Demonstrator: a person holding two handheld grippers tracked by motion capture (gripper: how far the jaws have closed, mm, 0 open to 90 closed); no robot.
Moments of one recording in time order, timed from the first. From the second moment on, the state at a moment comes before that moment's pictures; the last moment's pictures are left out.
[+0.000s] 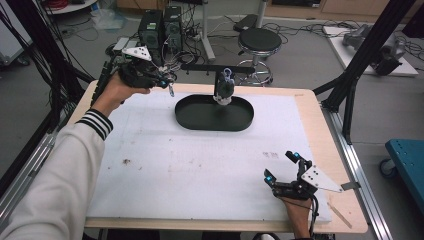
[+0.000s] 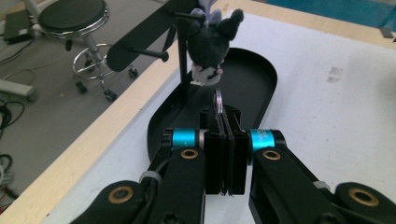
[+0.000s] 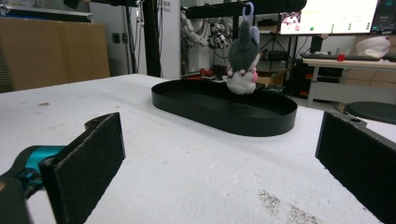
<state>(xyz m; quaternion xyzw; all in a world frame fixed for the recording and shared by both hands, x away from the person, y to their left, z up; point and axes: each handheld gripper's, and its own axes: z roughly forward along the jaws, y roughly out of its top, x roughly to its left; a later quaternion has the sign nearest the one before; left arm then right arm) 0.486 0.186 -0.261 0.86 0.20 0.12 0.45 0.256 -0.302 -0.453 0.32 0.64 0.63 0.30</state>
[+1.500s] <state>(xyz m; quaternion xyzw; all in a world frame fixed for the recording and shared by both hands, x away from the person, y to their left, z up) 0.539 0.136 -0.252 0.87 0.20 0.10 0.43 0.255 -0.302 -0.453 0.32 0.64 0.63 0.30</state>
